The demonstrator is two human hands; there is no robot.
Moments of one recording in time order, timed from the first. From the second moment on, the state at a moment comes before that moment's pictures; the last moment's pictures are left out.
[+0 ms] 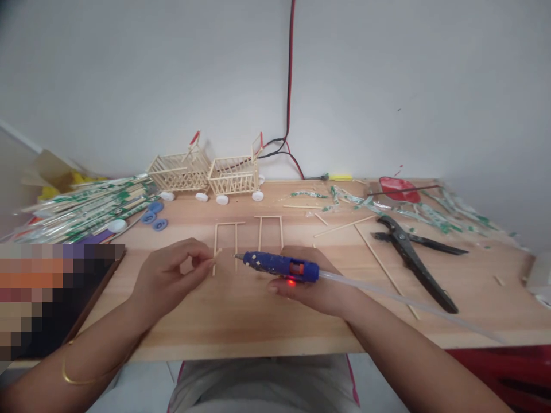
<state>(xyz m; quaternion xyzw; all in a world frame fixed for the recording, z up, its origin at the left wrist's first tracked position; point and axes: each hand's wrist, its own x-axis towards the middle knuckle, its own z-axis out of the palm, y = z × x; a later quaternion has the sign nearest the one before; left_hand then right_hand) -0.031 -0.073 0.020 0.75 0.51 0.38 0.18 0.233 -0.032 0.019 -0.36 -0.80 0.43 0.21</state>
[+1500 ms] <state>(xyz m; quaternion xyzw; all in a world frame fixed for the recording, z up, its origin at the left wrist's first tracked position) -0.037 -0.064 0.016 0.30 0.40 0.56 0.66 0.225 -0.048 0.025 -0.45 -0.87 0.15 0.16</state>
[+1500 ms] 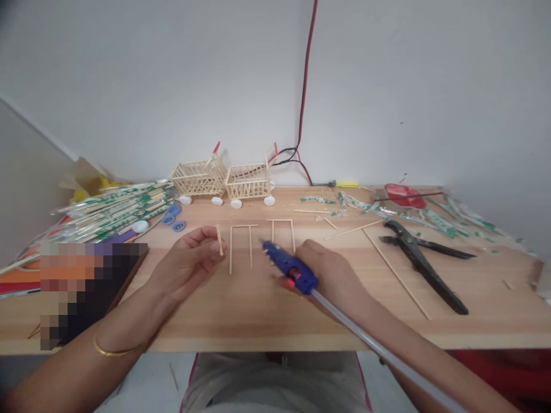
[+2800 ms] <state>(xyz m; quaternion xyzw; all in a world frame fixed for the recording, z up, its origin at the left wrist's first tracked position) -0.027 -0.062 0.005 0.72 0.55 0.39 0.17 0.309 -0.005 0.075 -0.44 -0.87 0.02 0.21</state>
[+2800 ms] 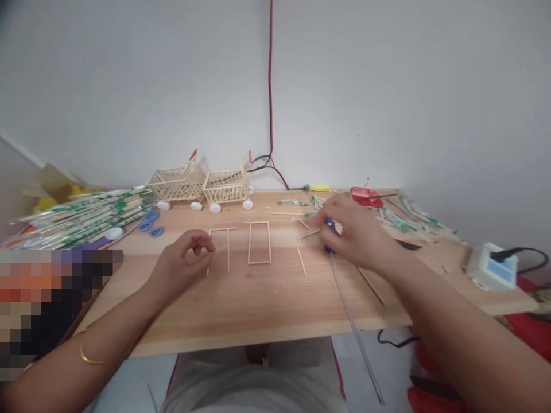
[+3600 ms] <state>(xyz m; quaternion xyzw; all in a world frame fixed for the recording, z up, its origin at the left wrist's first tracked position) -0.046 -0.061 0.015 0.77 0.52 0.33 0.18 0.150 -0.021 0.023 -0.32 -0.92 0.10 0.22</state>
